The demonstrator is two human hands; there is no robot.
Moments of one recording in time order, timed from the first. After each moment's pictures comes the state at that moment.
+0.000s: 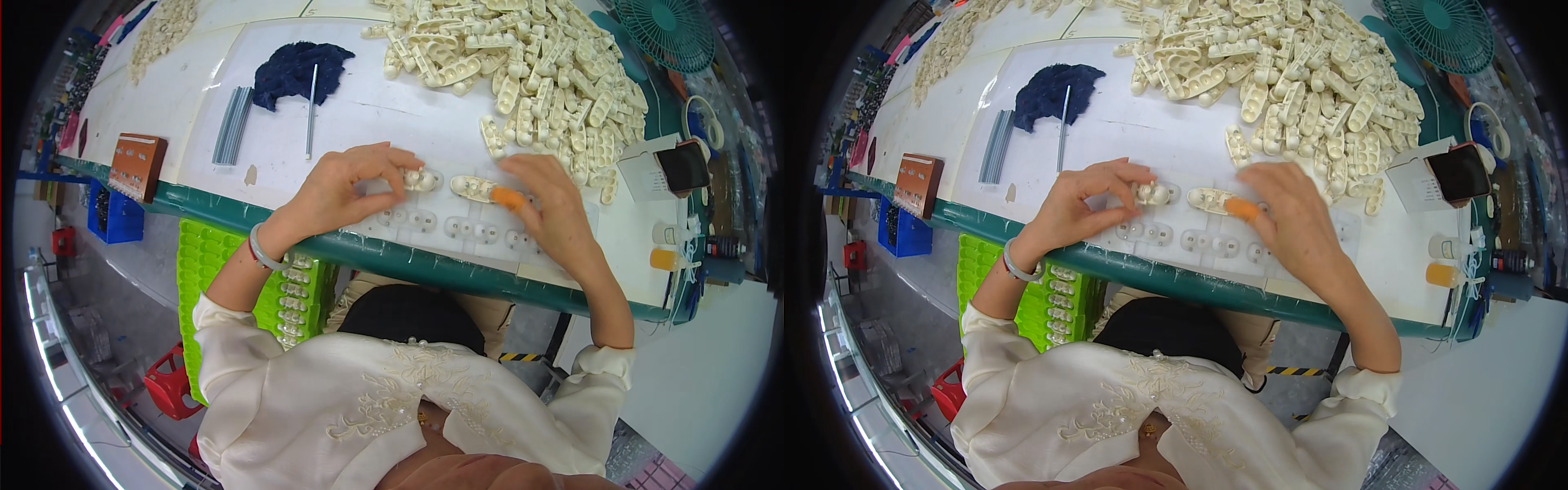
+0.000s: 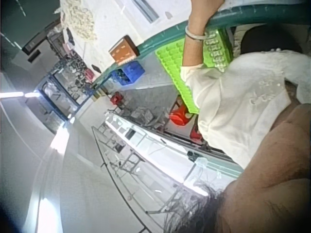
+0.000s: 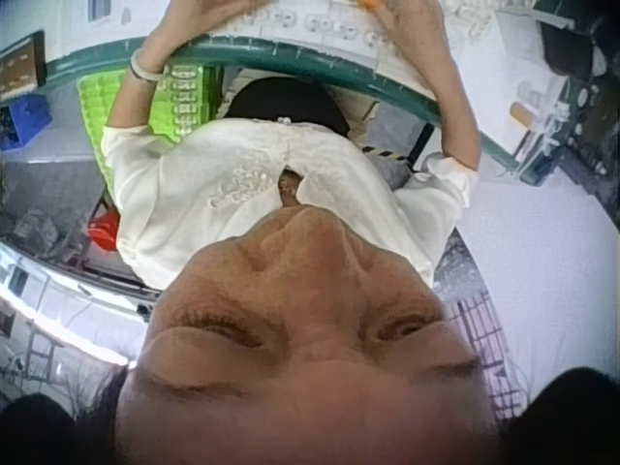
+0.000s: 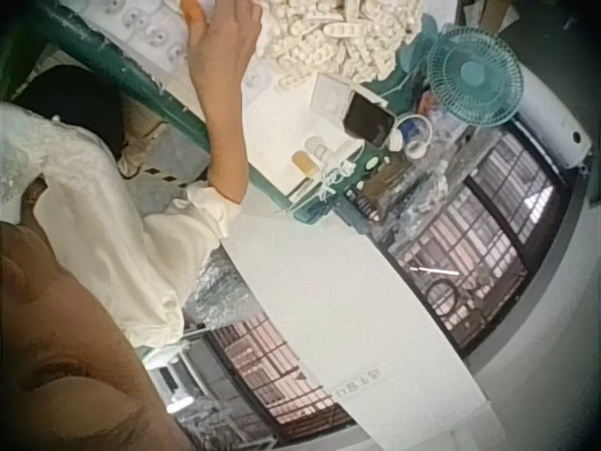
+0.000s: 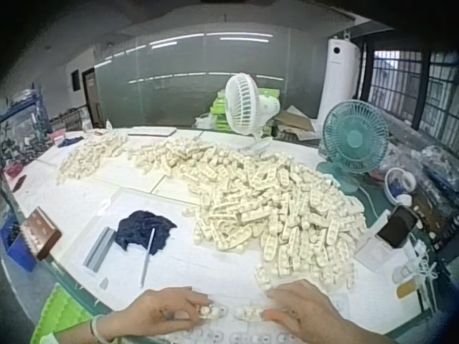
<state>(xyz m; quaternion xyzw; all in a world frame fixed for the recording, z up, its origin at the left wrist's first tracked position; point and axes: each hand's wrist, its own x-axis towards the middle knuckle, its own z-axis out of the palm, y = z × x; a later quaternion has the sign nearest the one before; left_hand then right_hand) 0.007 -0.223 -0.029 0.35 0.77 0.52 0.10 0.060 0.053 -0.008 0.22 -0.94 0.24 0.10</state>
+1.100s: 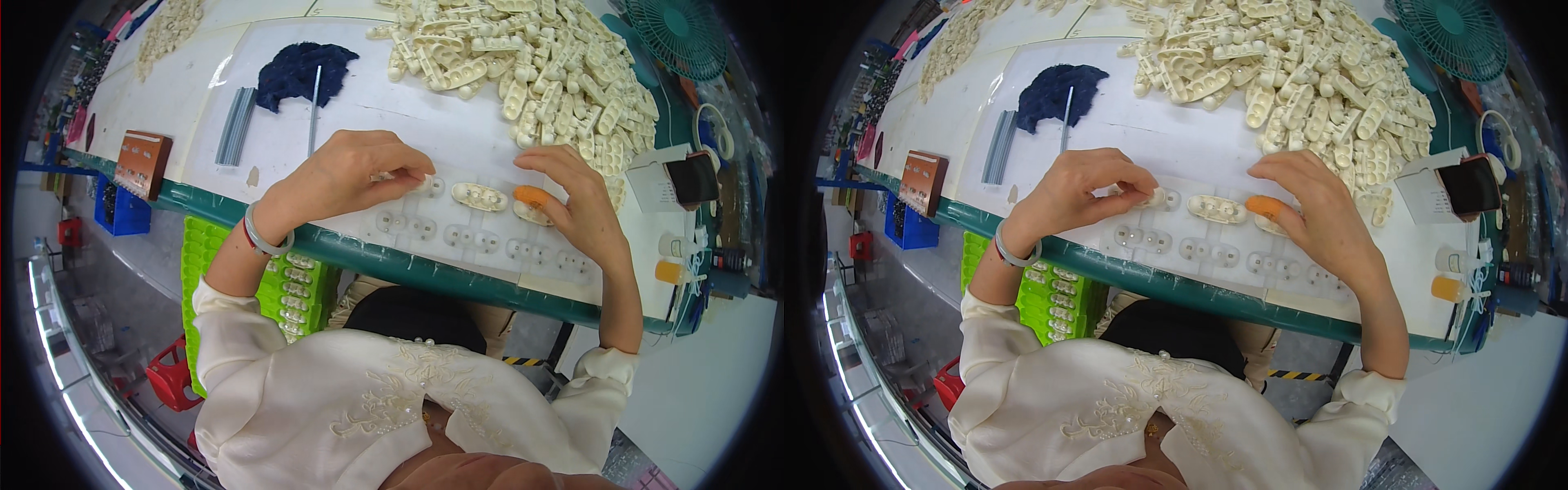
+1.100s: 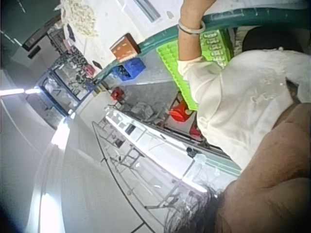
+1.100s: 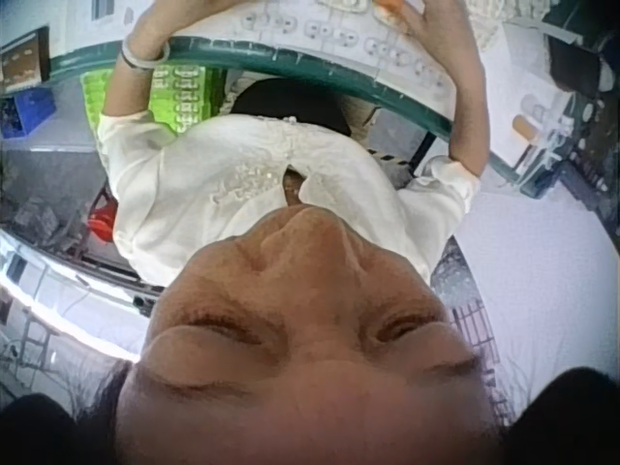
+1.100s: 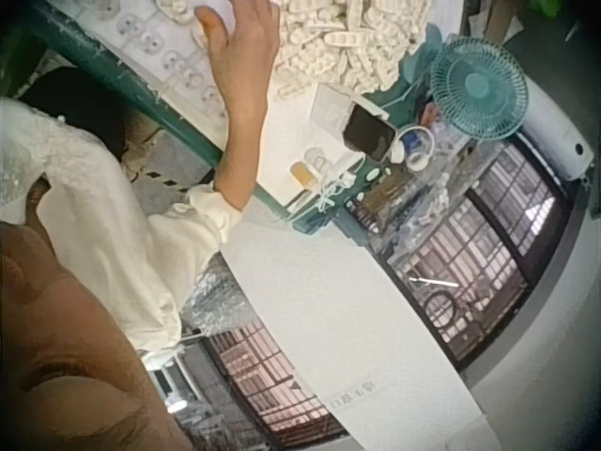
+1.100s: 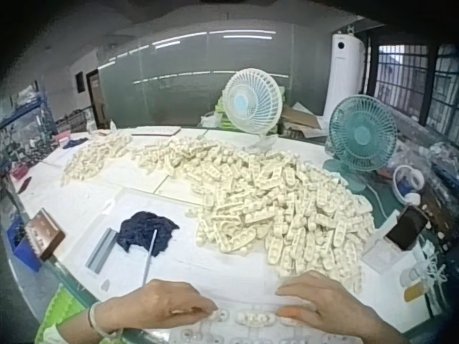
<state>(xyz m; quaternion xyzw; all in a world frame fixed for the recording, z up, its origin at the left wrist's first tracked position) -0.013 -0.212 -0.008 0.45 0.81 0.37 0.06 0.044 0.075 0.019 0.21 -0.93 0.31 0.00</state>
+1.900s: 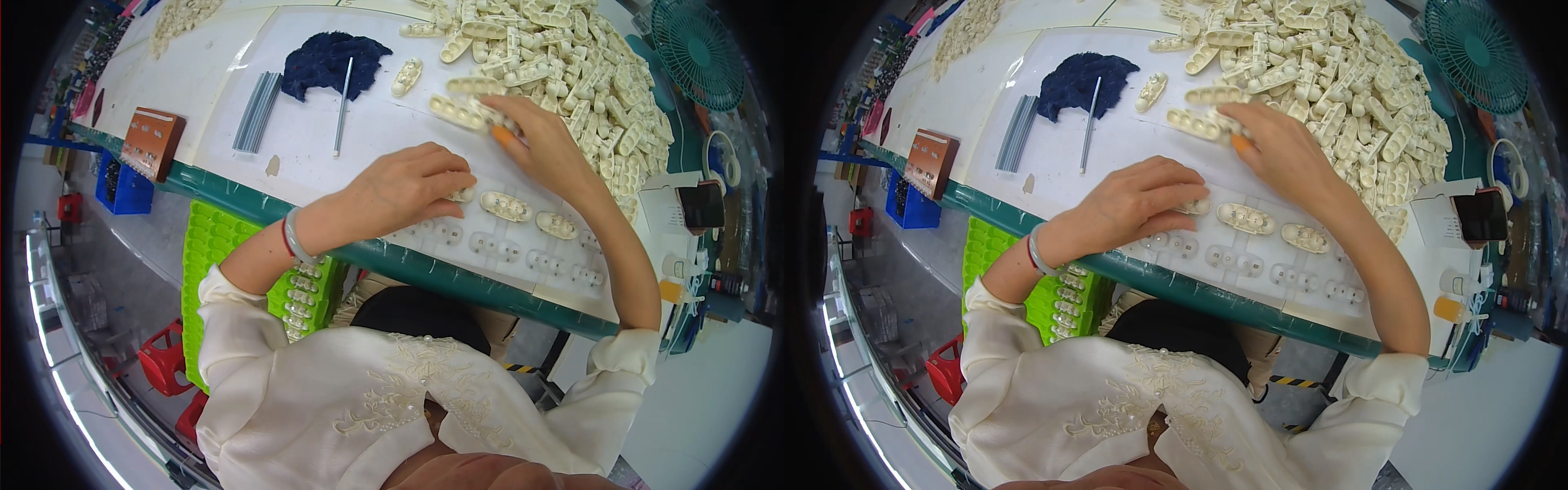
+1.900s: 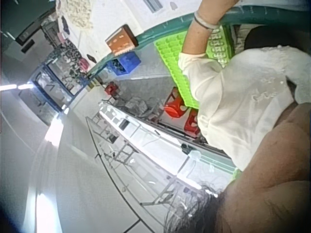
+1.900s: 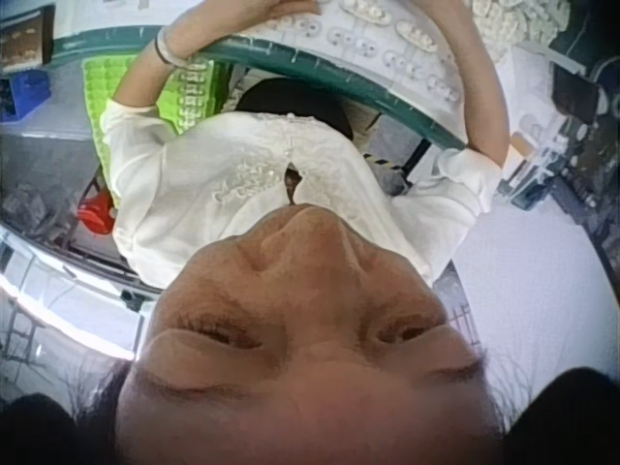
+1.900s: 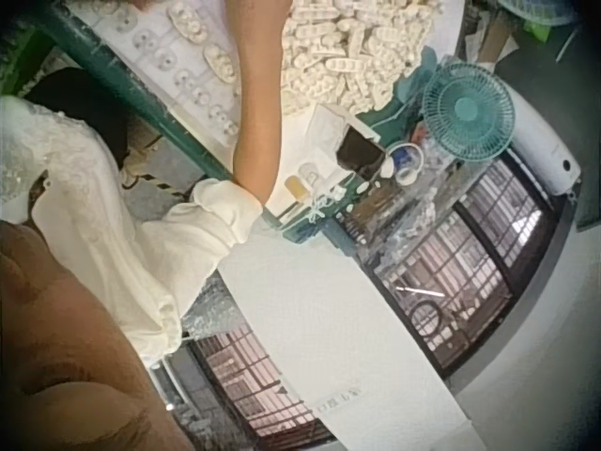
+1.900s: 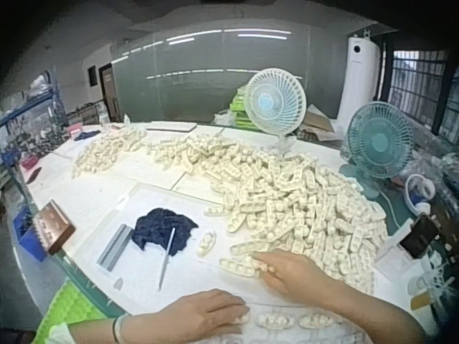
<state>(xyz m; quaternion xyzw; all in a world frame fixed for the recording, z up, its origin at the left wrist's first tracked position) 0.000 -0.198 -0.034 0.48 0.80 0.35 -0.09 -0.034 0.027 -0.015 0.27 -0.93 0.26 0.03</state>
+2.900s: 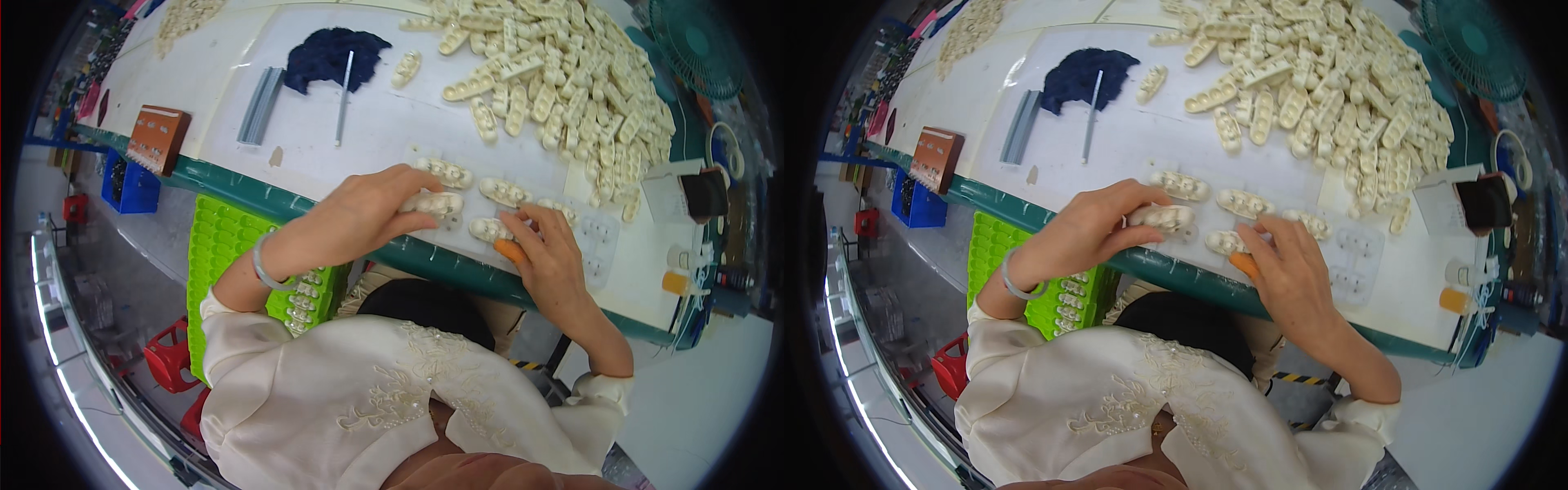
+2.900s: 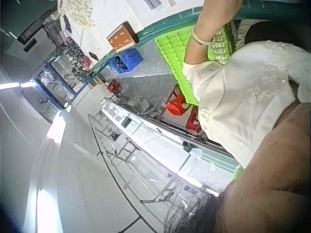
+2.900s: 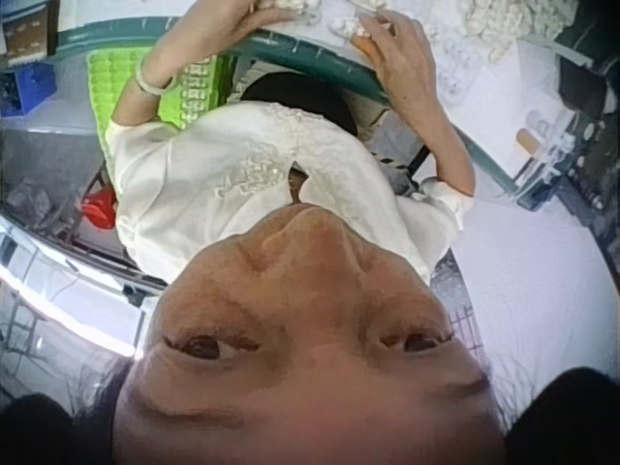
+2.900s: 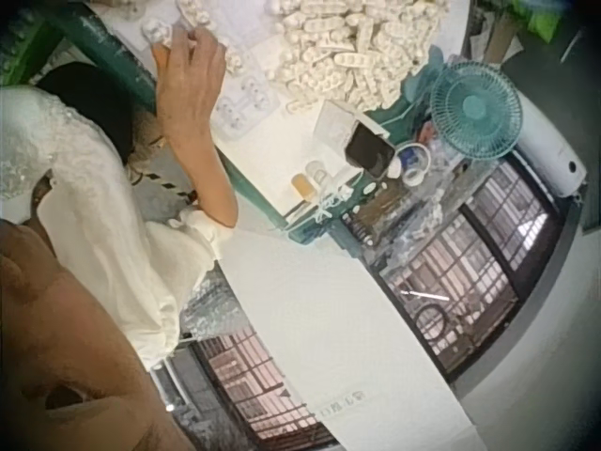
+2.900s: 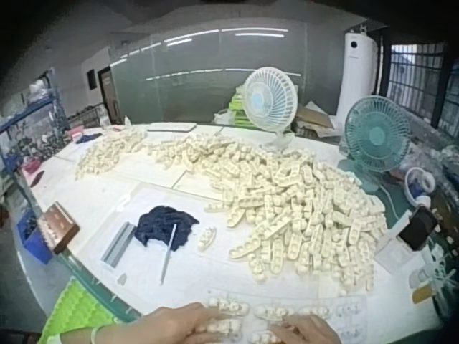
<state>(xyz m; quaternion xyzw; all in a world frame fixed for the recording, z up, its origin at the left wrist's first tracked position) 0.038 -0.223 0.002 0.29 0.83 0.43 0.19 0.101 0.029 -0.013 0.25 -0.93 0.25 0.09</state>
